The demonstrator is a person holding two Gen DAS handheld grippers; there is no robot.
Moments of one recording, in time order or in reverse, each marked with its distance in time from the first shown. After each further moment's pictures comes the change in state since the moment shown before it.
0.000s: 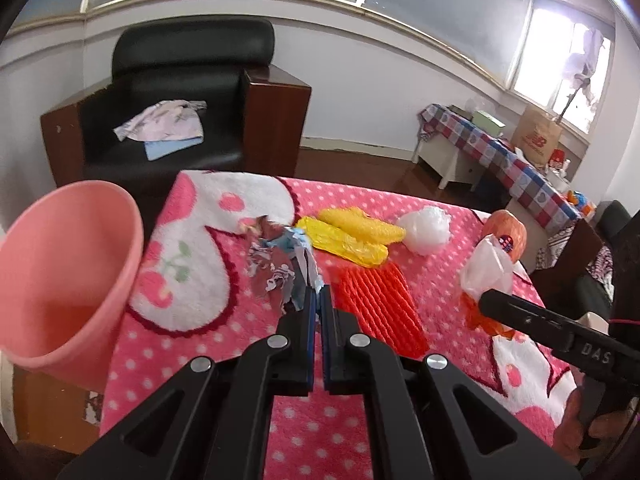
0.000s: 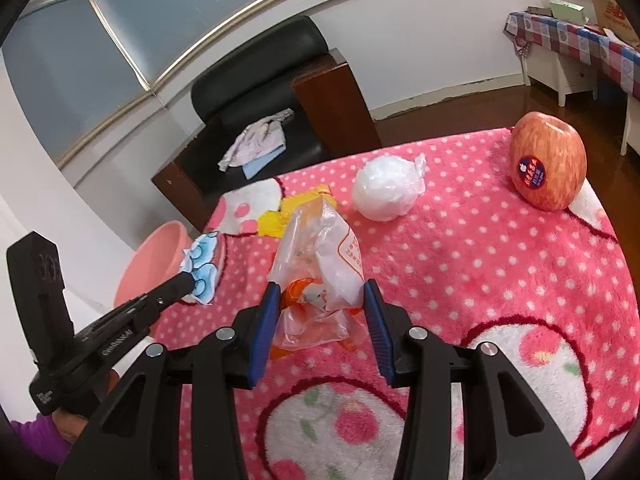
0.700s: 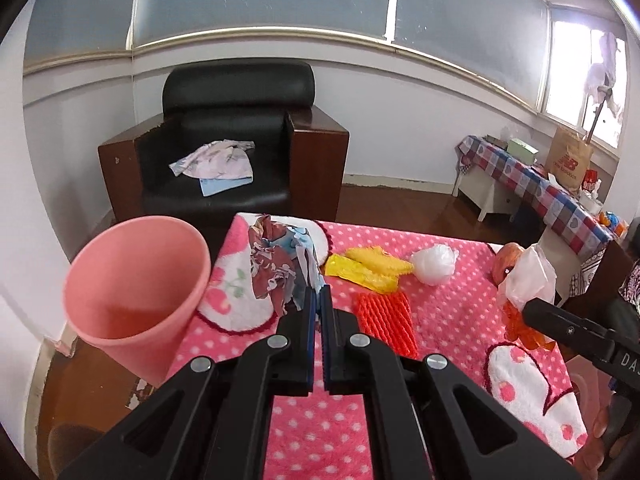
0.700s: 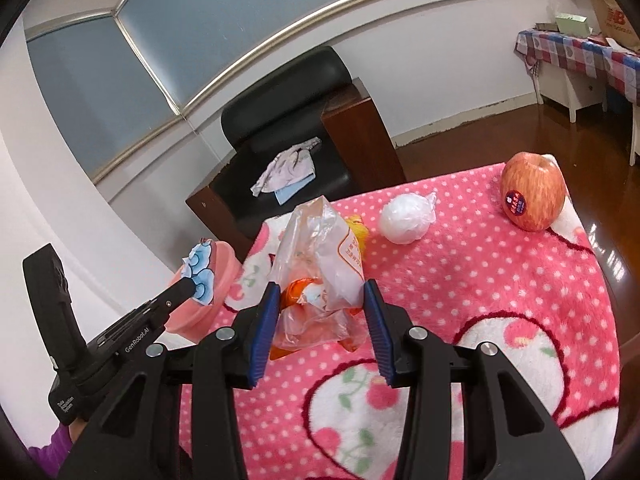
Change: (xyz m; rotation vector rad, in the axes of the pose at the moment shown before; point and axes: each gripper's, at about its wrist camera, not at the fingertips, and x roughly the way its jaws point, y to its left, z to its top) left arm -0.079 -0.021 0.000 -0.016 -0.134 0.172; right arm -0.070 0.016 -0.004 -0.007 -0.099 0.082
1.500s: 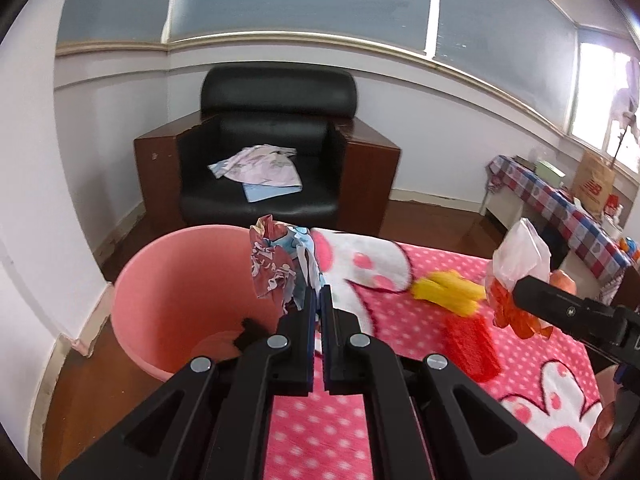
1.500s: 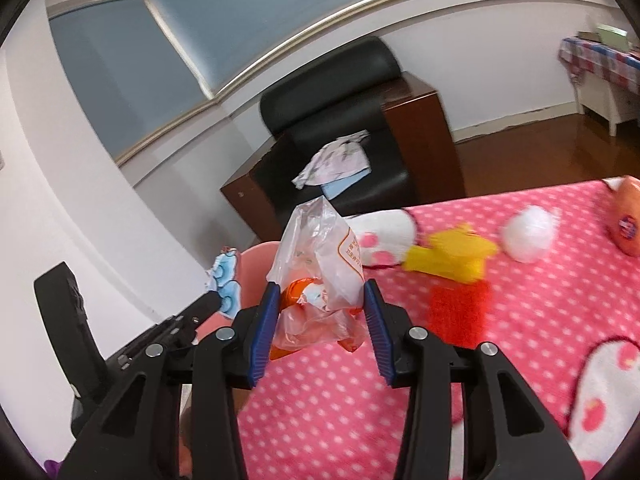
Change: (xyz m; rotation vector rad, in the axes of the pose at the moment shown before) left arm 0.008 0.111 0.013 -0.074 -0.026 0.076; right arm 0.085 0.105 0.011 -0.068 0.037 0.101
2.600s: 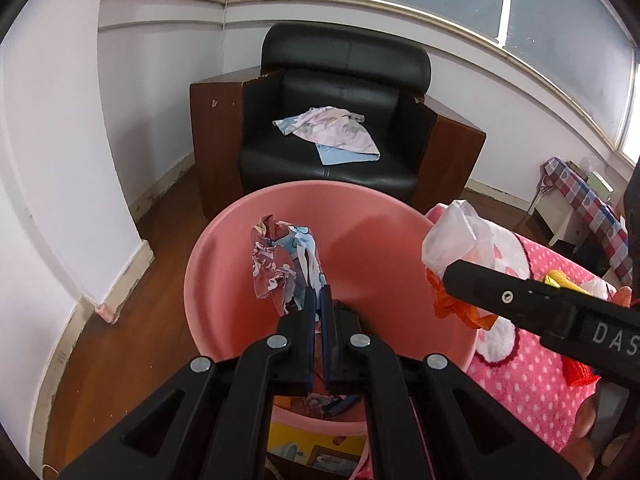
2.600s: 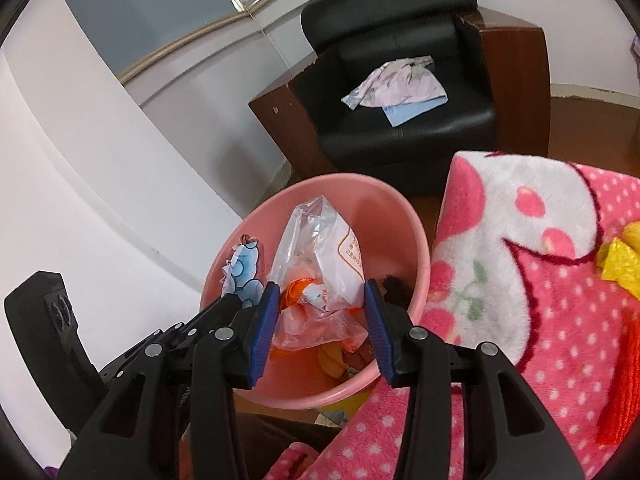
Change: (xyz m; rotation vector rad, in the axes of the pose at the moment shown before) left arm 0.072 0.124 -0.014 -0.114 0.117 0.120; right arm 0.187 0.086 -0.014 -0.092 0.278 0.072
